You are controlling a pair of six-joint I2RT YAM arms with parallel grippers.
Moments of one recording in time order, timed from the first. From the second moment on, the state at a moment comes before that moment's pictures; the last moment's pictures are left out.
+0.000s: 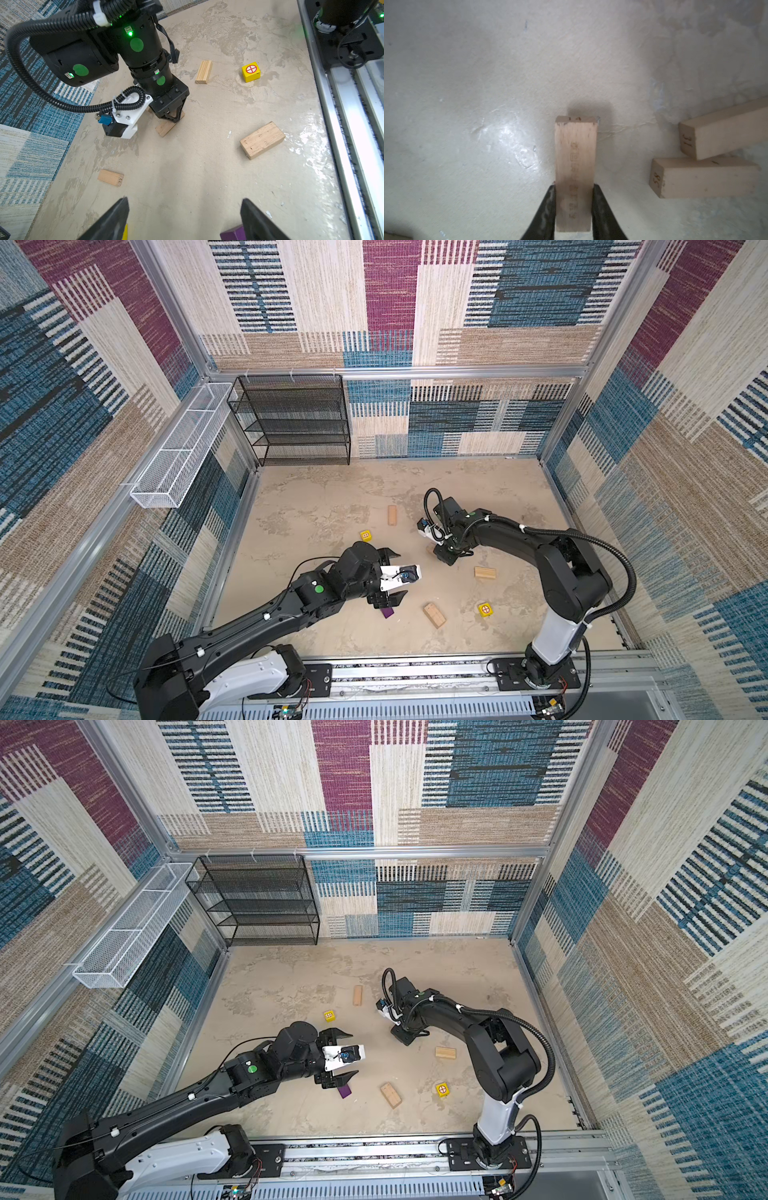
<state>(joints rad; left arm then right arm) -0.91 1.06 0.76 -0.32 0.08 0.63 0.53 1.77 1.16 -0.68 -0.04 -0.35</state>
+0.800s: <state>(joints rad) -0.83 1.01 0.75 -0.18 -0.04 0.57 0.53 1.66 1.31 -0.70 -0.04 -0.25</state>
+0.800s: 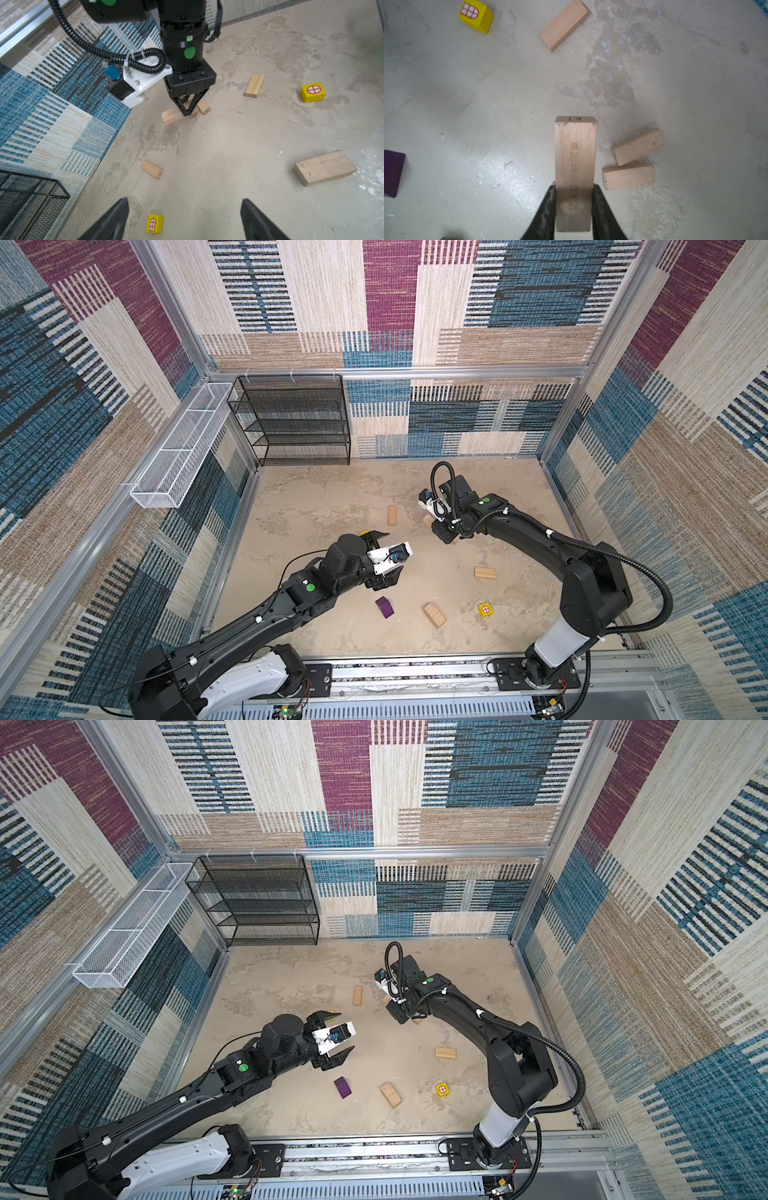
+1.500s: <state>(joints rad) -0.72 1.09 0.81 -0.17 -0.09 0.42 0.53 1.76 1.42 -0.62 -0.05 0.00</state>
